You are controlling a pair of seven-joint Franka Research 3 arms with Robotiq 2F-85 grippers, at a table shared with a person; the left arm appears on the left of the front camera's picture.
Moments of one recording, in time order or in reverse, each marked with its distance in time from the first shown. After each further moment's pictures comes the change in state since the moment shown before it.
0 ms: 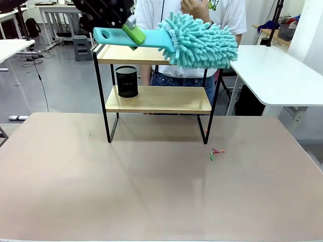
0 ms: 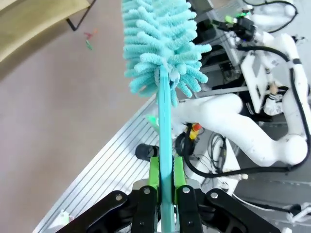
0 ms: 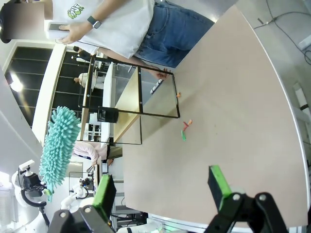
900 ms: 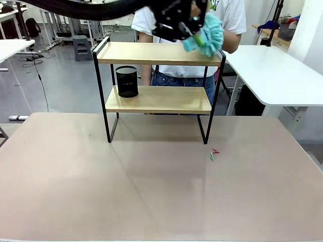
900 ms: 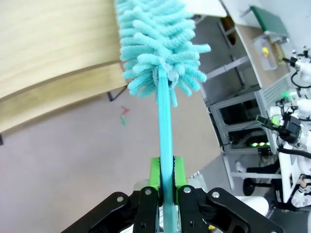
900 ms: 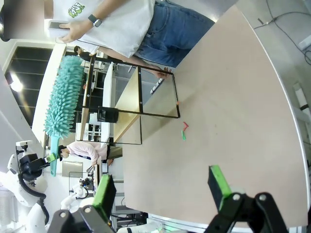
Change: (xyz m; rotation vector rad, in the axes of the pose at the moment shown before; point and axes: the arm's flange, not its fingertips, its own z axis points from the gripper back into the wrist) left arm 0.095 -0.028 -0.106 0.304 -0.339 0.162; right arm 0.000 0.000 0.000 0.000 0.000 0.000
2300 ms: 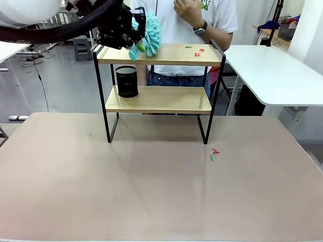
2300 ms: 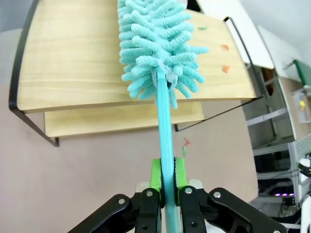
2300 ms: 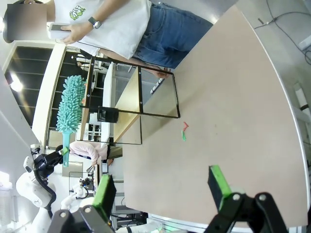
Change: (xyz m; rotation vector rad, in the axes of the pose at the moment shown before) left arm -0.012 0.097 0.023 0.208 -0.202 0.129; right arm 0.000 0.000 0.000 0.000 0.000 0.001
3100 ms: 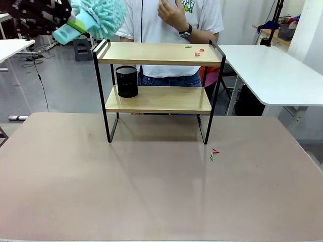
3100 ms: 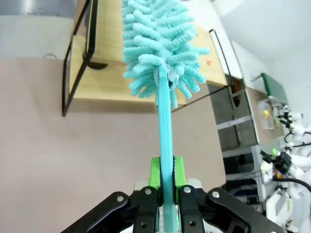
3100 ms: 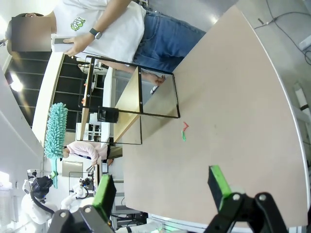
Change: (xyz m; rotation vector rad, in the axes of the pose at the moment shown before) left arm -0.045 0.084 0.142 -0.164 -0.076 0.111; right arm 0.000 0.000 0.000 0.000 0.000 0.000
